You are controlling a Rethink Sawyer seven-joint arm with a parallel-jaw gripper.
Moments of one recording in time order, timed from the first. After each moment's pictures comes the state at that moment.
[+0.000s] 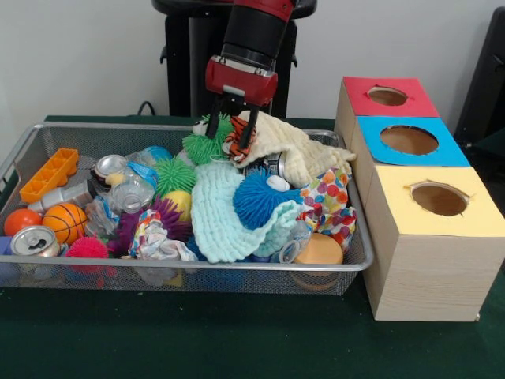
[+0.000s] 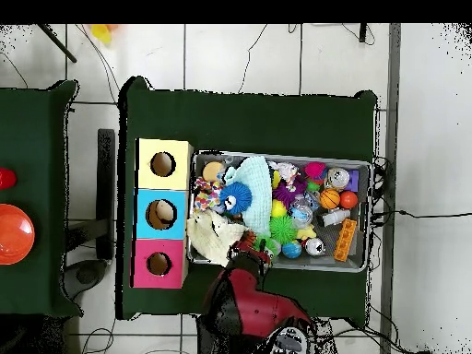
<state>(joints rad) -0.06 -0.53 -0.32 2.09 -0.12 -0.44 2.11</state>
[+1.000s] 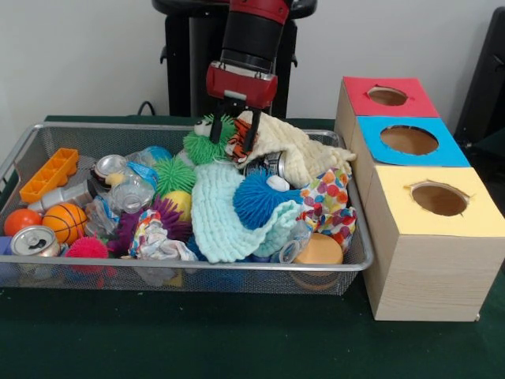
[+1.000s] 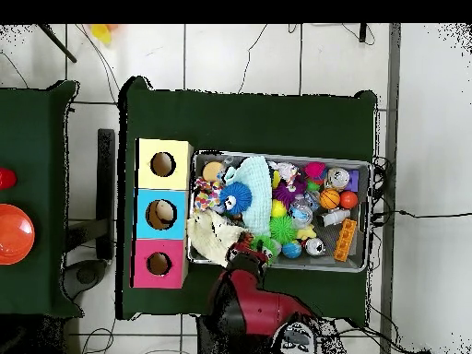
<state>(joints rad) -0.11 -0.53 -0.26 2.09 -0.19 -0.44 2.11</state>
